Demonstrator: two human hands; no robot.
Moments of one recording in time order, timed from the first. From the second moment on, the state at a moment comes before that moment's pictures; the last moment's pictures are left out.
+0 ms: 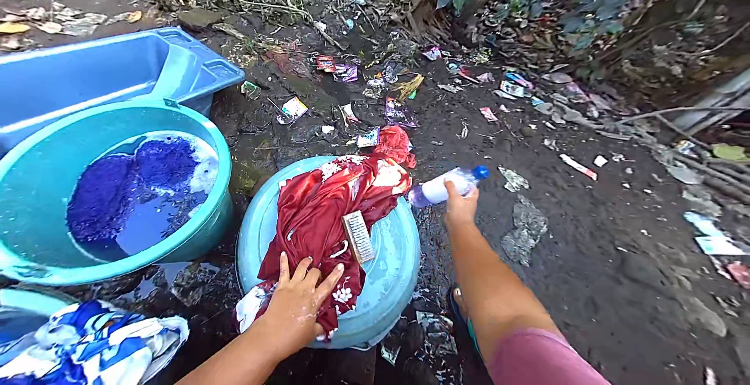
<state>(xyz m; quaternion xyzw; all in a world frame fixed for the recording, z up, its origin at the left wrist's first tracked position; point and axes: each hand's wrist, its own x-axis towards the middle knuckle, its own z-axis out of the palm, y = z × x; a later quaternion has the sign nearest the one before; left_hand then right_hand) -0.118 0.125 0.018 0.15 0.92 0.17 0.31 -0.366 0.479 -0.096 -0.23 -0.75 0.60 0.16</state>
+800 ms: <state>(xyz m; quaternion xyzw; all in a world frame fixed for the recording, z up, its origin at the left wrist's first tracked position) -0.072 0.030 -0.001 0.07 0.92 0.33 0.19 -0.262 0.285 0.113 0.43 -0.84 -0.21 -0.25</state>
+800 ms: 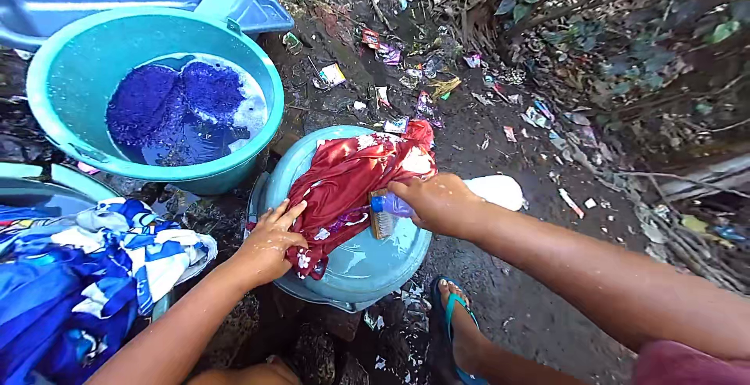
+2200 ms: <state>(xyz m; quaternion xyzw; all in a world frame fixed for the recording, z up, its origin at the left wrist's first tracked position) -0.067 0.028 -0.028 0.11 0.94 0.32 0.06 -0.224 0.352 -0.009 0.07 -0.94 0.33 0.02</state>
